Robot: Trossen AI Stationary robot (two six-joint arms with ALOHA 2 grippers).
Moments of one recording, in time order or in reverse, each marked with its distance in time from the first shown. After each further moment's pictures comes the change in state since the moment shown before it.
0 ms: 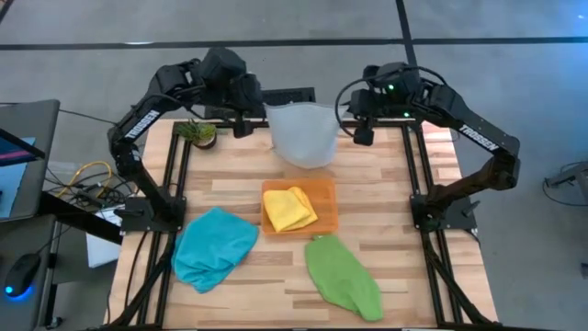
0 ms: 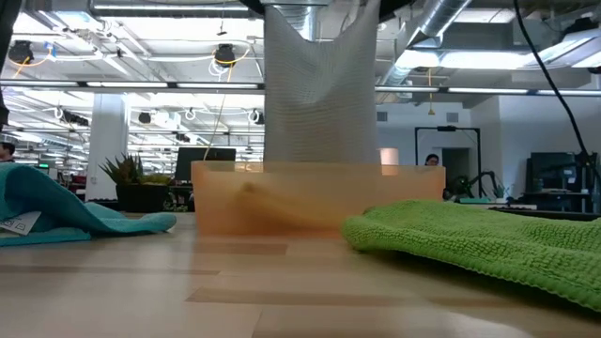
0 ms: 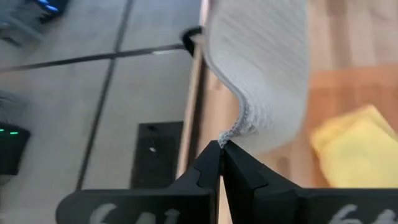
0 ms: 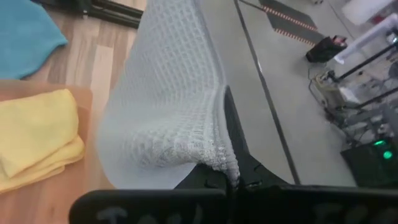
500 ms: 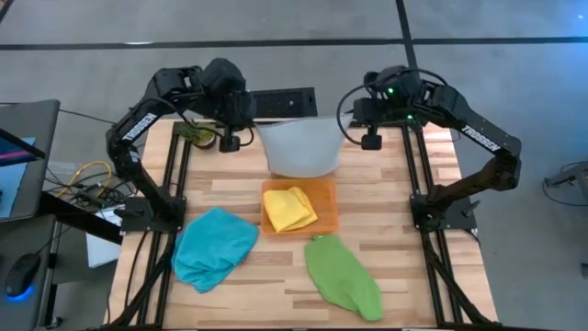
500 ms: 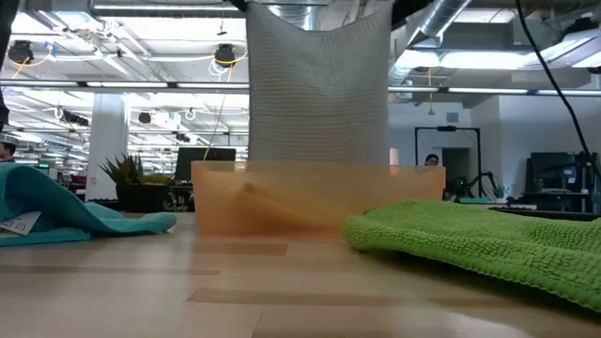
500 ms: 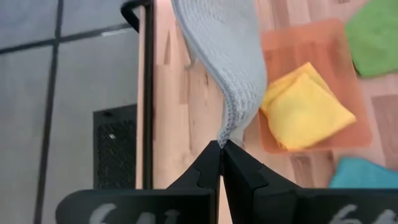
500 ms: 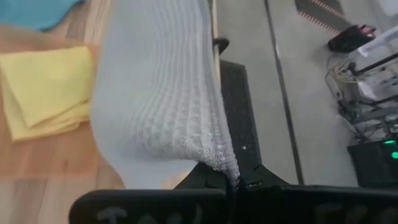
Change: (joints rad) left arm -0.040 -0.011 0.000 -0.189 0.096 0.032; right arm 0.002 -0.006 0.000 -0.135 -0.003 -0.085
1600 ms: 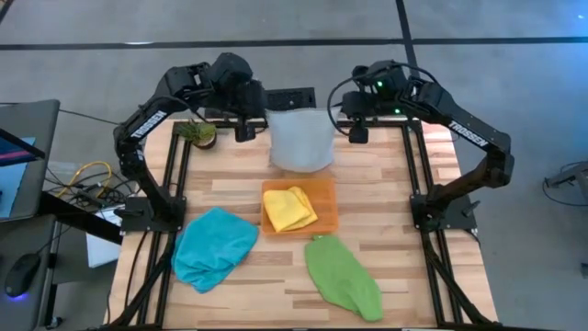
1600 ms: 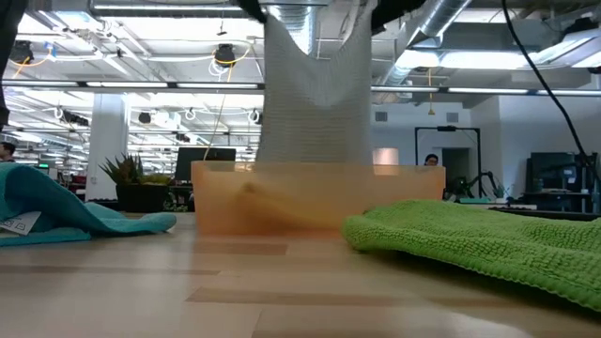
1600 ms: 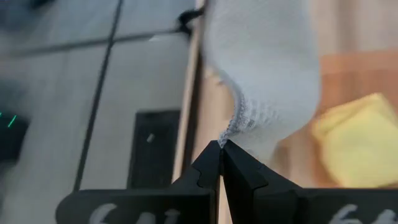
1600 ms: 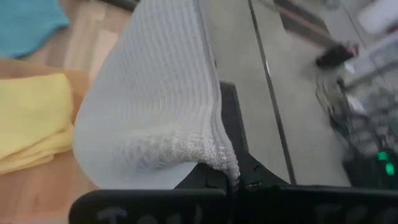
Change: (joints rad) left arm 0.020 0.048 0.000 0.166 -0.157 -0.058; right arm -0.039 0.073 0.000 0.157 -0.045 -0.005
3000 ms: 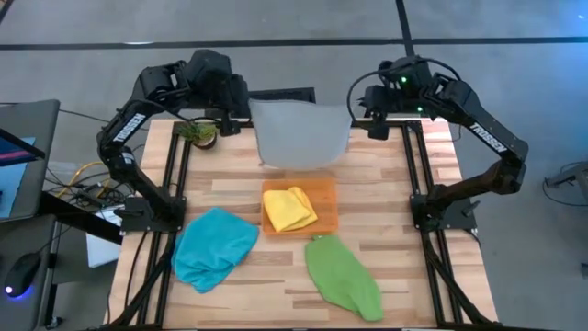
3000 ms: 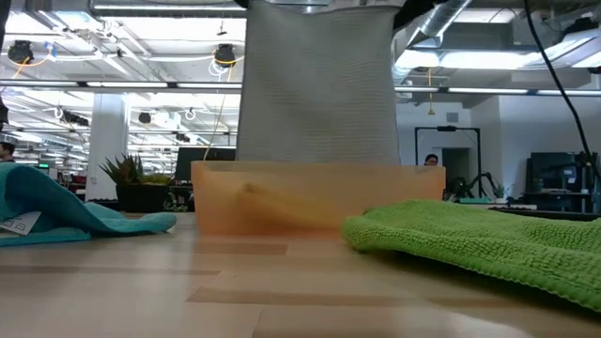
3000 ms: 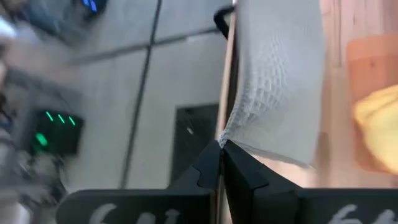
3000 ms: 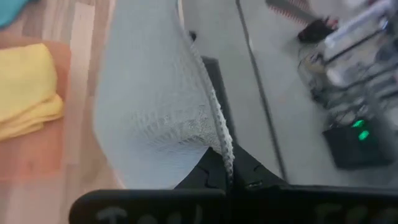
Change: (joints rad) left arm 0.002 -0.097 -0.001 -0.007 -0.121 0.113; right arm -0.072 -0.114 0.000 -0.129 0.049 -0.026
